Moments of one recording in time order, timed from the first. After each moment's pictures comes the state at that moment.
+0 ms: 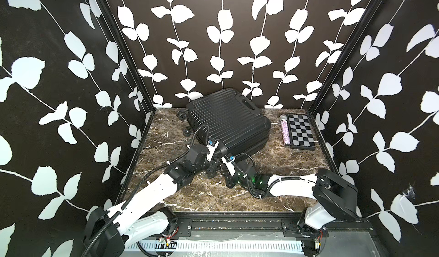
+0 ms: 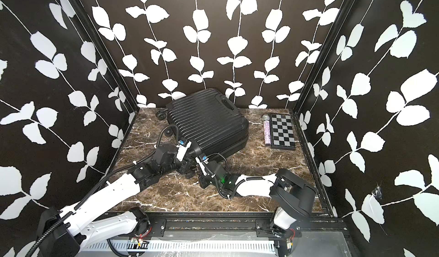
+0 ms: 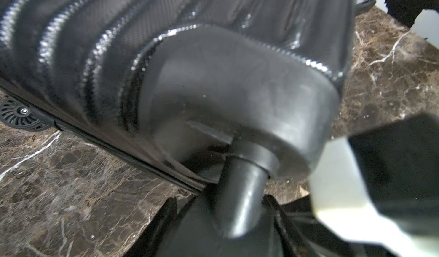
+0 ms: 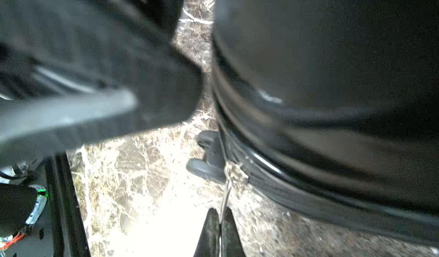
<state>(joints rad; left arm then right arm) -0.75 1.04 0.75 -0.36 -0.06 -0.13 1.08 1.59 0.73 0.33 0.04 0.34</state>
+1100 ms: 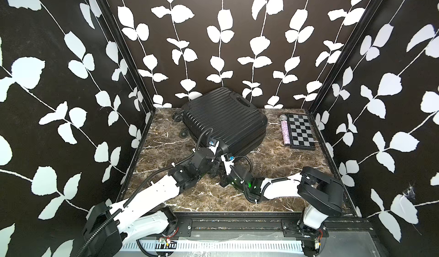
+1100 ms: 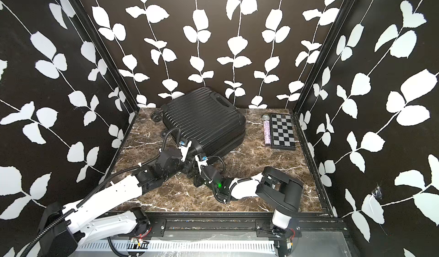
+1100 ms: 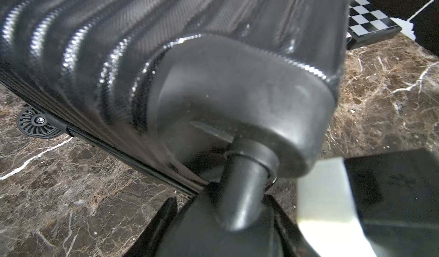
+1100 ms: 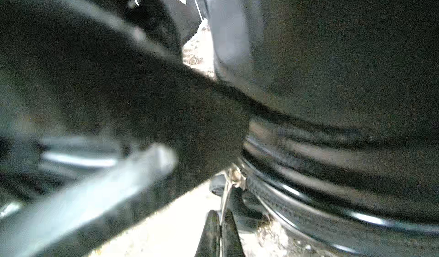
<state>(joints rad) -0.85 1.05 0.73 -0.29 -0.26 -0.24 1.14 1.71 0.72 0.62 0.19 0.49</state>
